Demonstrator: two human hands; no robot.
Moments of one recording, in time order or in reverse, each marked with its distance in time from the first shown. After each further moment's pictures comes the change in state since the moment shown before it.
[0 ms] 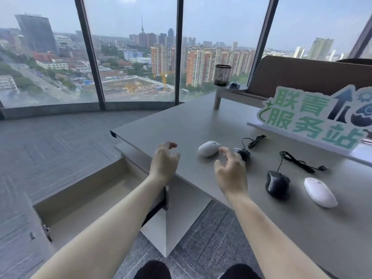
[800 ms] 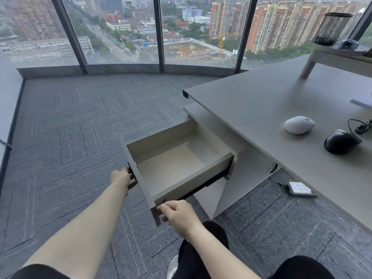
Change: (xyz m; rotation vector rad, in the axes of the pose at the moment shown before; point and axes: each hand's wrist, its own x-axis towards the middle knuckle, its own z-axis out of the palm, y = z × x) left_hand -0.088 -0.304 -0.204 -0.594 0.590 -0.945; right_hand -0.227 -0.020 0.224 0.176 -1.091 0.140
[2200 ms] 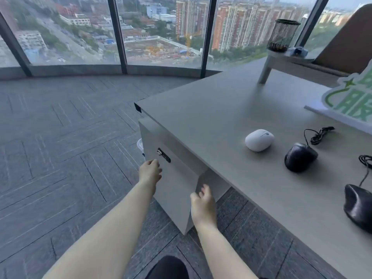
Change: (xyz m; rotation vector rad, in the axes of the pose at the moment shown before) left_hand -0.070 0.003 0.239 0.174 -0.340 0.059; right_hand 0.043 0.012 -0.162 0.311 0.661 0.230
